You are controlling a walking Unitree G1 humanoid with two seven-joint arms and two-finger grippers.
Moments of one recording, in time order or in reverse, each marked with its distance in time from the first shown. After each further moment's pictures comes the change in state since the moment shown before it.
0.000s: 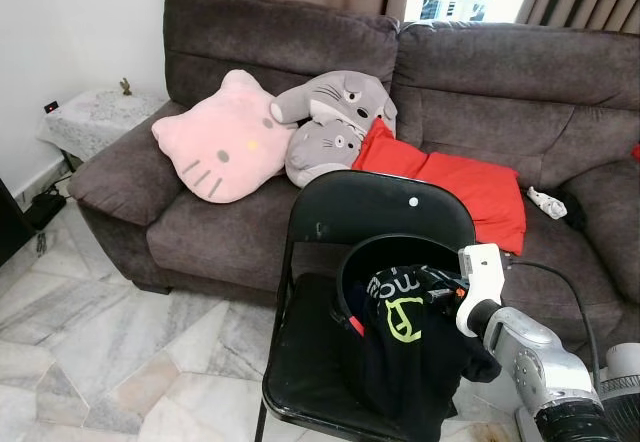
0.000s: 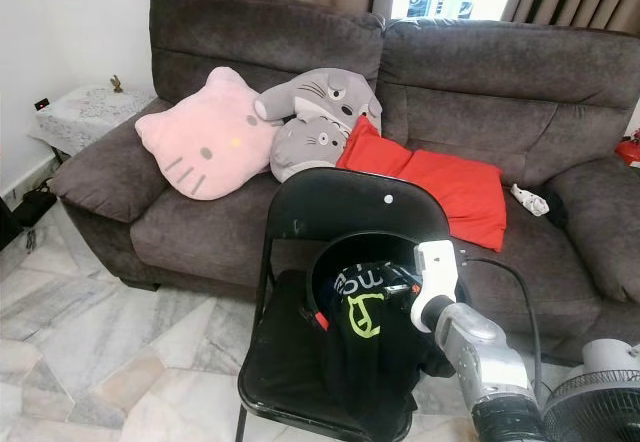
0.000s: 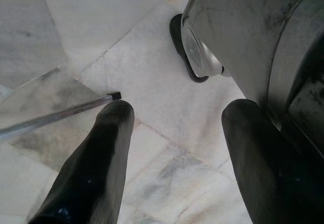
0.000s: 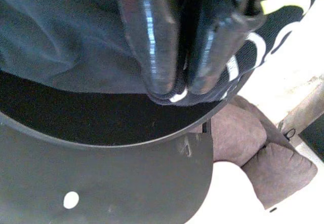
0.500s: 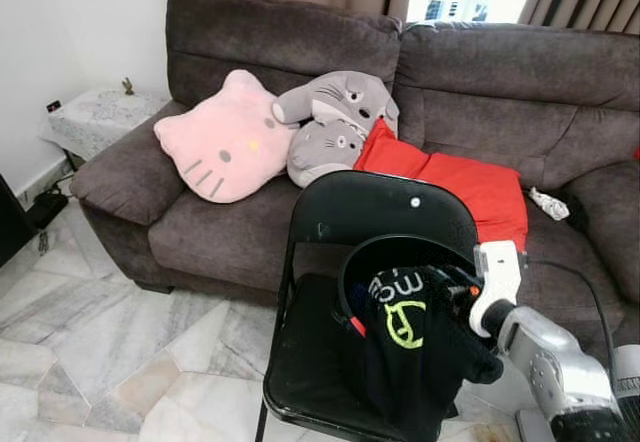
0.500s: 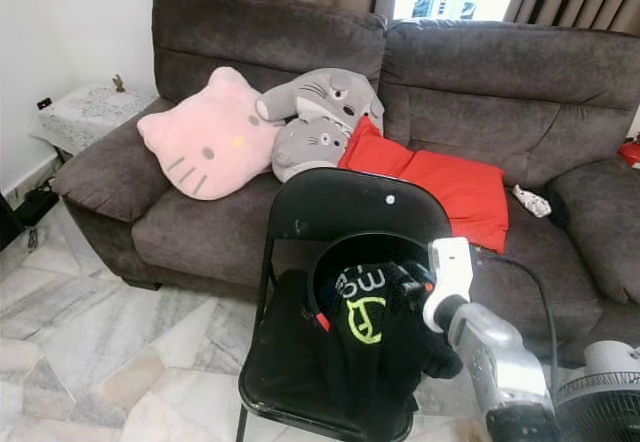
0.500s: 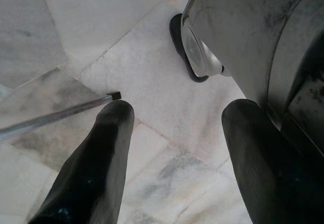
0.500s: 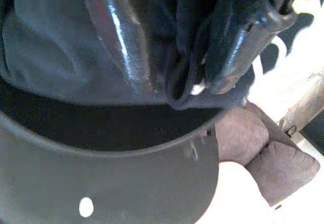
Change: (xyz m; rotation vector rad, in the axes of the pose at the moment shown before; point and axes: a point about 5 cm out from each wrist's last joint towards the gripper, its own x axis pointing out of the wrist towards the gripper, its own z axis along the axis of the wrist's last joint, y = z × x) left arm 0.000 0.000 -0.001 0.001 0.001 0.000; right arm -0.017 -0.008 -0.006 0.046 0.018 -0.016
